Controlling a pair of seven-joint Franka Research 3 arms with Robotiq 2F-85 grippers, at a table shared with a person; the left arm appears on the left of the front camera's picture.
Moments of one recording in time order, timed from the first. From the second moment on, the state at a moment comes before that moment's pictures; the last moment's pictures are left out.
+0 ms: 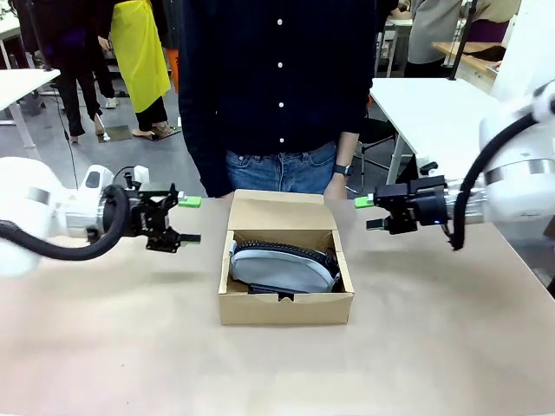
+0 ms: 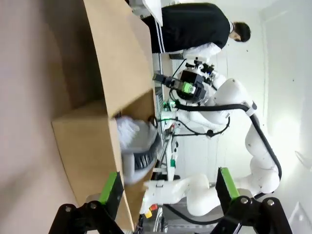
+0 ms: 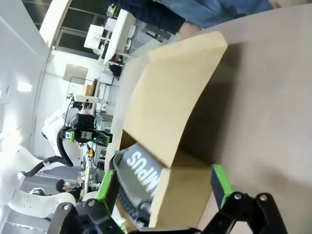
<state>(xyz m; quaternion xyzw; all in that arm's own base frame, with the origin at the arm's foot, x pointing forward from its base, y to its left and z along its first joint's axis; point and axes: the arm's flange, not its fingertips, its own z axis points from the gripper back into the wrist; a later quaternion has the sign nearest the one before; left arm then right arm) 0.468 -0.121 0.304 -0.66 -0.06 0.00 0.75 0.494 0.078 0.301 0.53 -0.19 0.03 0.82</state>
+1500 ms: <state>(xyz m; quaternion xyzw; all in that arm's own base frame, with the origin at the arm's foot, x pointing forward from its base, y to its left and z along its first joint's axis) 0.560 -0.194 0.275 -0.67 -0.07 -0.07 0.74 0.566 0.149 0.260 0.63 -0.14 0.10 0.76</state>
